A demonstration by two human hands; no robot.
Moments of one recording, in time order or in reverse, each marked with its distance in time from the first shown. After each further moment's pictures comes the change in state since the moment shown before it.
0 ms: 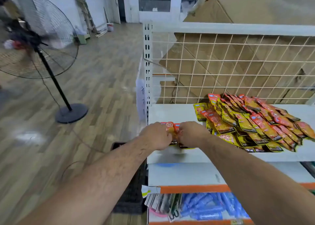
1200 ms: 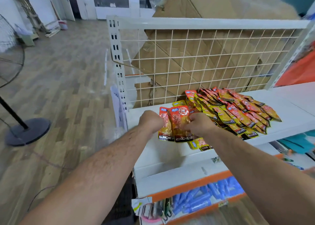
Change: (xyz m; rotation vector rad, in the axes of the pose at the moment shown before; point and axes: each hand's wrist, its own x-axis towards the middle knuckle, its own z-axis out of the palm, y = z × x) left_hand 0.081 0.026 -0.015 -0.794 -0.079 -0.242; right_hand -0.004 0.043 -0.025 0.772 0.169 0.502
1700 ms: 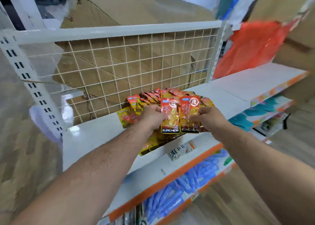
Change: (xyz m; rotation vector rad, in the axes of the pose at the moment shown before) left_hand -0.042 0.130 0.172 -0.155 -0.187 0.245; right_hand -0.027 0.146 -0.183 0.400 0.306 0.107
